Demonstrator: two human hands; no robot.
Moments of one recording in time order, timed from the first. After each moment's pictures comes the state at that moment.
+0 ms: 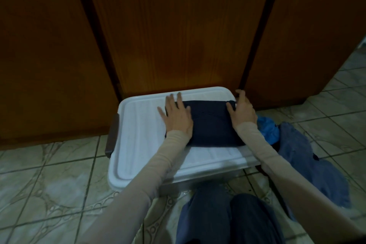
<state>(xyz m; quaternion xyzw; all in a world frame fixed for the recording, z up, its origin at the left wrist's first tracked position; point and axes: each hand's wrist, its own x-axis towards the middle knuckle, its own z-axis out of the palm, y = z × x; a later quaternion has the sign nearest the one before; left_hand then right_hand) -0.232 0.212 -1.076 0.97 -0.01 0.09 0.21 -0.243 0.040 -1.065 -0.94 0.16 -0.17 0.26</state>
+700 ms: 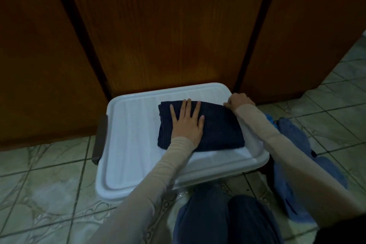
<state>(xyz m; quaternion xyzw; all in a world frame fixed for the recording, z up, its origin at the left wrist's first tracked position) -0.226 0.186 -1.105 0.98 -0.17 0.03 0.07 -0.188 0.018 -1.054 -0.96 0.22 0.10 0.14</state>
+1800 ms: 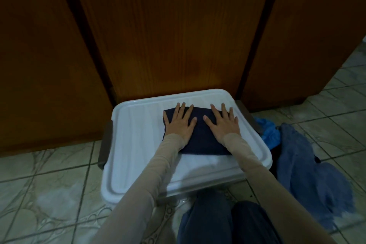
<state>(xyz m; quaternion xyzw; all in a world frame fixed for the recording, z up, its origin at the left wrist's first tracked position) -0.199 0.213 -1.104 0.98 -0.15 -0.05 0.15 -0.219 0.064 -1.104 -0.98 0.13 0.06 0.15</state>
